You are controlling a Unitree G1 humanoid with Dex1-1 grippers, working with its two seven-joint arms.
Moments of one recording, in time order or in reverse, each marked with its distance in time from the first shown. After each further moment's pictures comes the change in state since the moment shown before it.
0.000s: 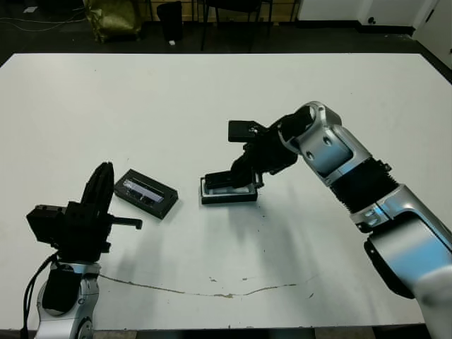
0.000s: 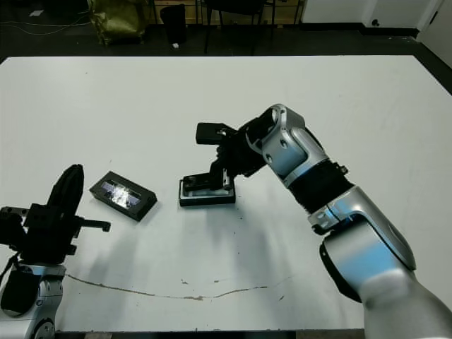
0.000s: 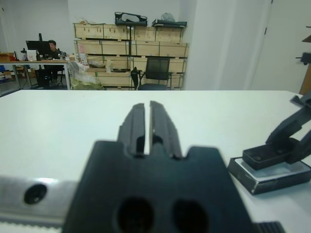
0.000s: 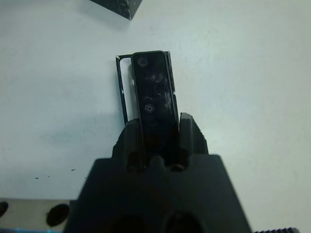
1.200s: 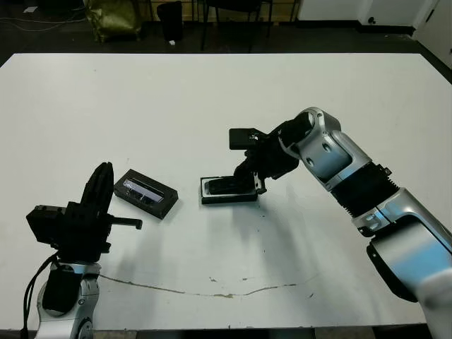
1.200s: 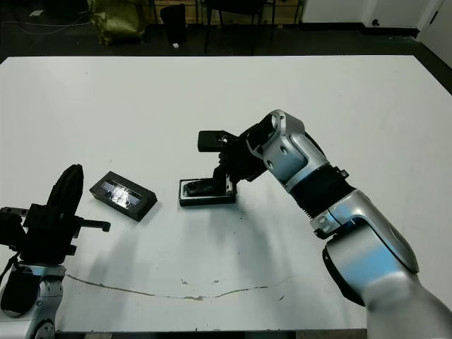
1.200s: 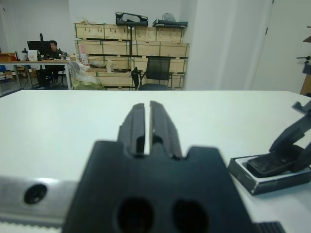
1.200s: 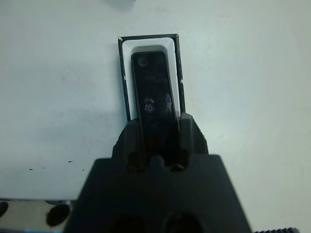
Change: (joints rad) left arm 0.003 -0.003 -0.002 -0.006 0.002 0.003 0.003; right arm 0.021 -0.018 0.031 -0.013 -0.021 -0.032 0.003
